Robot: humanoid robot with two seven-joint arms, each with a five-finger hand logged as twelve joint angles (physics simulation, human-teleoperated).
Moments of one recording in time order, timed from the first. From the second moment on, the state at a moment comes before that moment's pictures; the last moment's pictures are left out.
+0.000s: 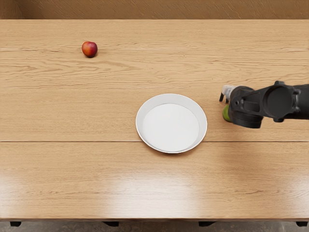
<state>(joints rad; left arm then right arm) -0.04 0.00 0.00 -0.12 0.17 0.10 0.25 1.57 -0.24 -0.72 1.17 -0.45 -0.27 -0.61</state>
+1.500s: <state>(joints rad) -0.04 0.00 0.00 -0.12 0.17 0.10 0.25 1.81 -0.30 -0.65 1.36 -0.29 -0.31 -0.61</state>
